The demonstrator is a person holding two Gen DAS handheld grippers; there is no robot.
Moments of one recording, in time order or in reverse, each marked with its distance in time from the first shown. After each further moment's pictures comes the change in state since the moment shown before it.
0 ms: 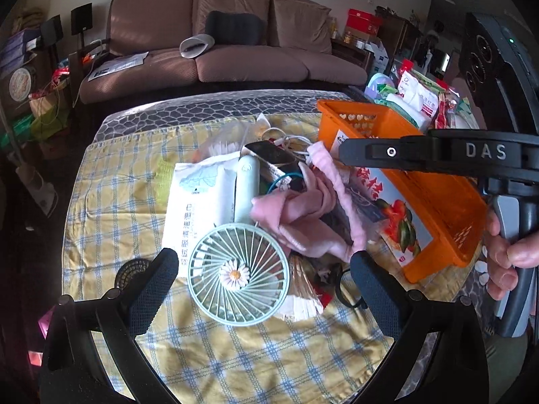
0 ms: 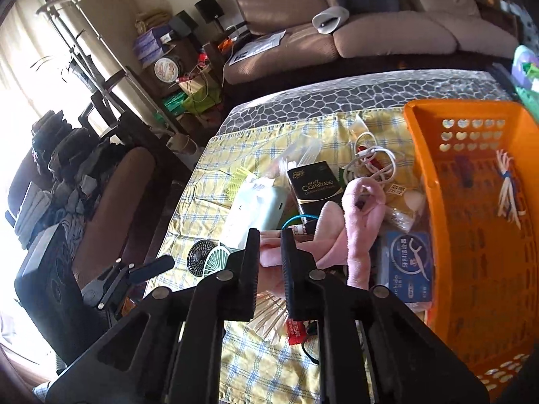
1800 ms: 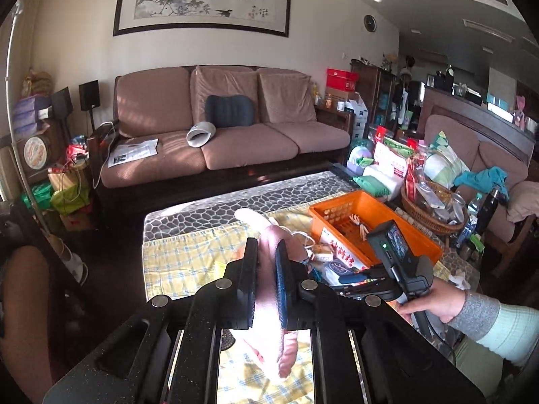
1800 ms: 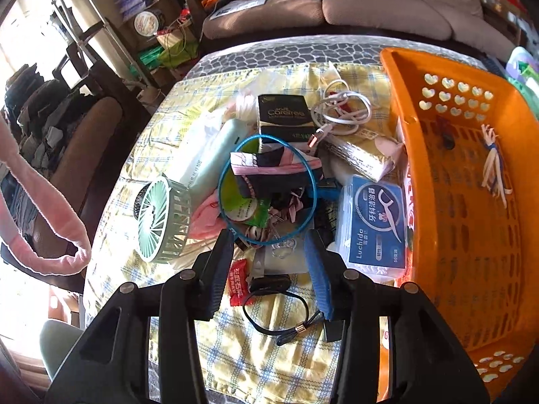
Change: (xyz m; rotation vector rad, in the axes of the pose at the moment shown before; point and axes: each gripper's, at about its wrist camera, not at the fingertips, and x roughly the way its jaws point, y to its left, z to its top) left arm -0.206 0.042 0.043 0.065 -0.295 -0.023; right arm 0.037 -0.021 -0.040 -0.087 0.196 -0.147
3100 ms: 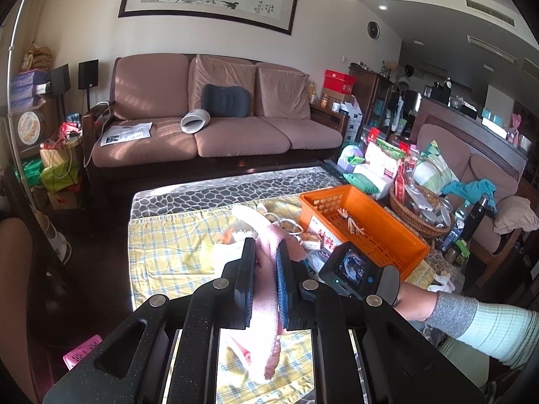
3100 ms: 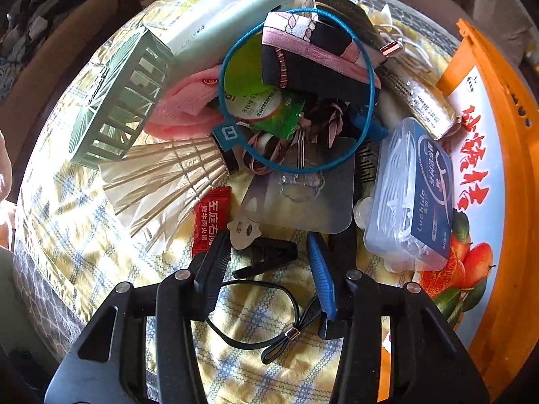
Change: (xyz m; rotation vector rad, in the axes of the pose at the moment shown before) left arm 0.001 0.007 -0.032 -0.068 0.012 -0.055; right arm 0.062 0.035 -0.036 -0.263 0.233 -0.143
